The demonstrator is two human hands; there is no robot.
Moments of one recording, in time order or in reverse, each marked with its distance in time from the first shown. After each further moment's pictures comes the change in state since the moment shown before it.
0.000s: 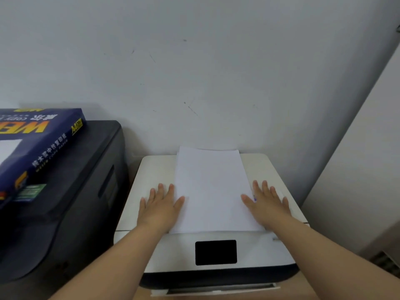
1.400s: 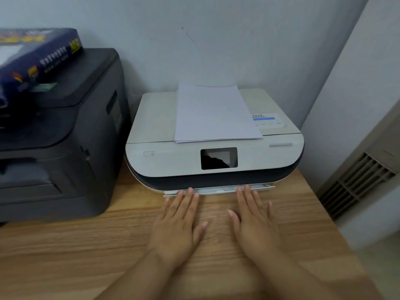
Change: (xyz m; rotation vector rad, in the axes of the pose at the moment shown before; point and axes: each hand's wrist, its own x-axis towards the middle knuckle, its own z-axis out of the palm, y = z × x) left_hand -0.169 -0.058 0.151 0.253 0.178 0.426; right_hand -0.184 0.018 0.178 -0.037 0.178 -0.139
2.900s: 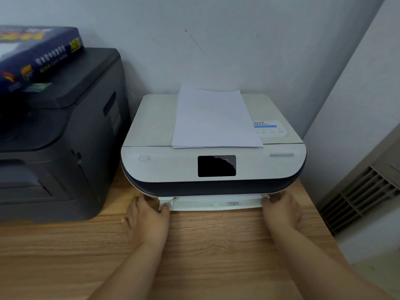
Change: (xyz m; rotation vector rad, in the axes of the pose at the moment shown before) left_hand 0.034 -0.019 0.002 -0.607 0.273 -0.900; right_hand 0.070 0.058 -0.015 0.481 0.211 0.675
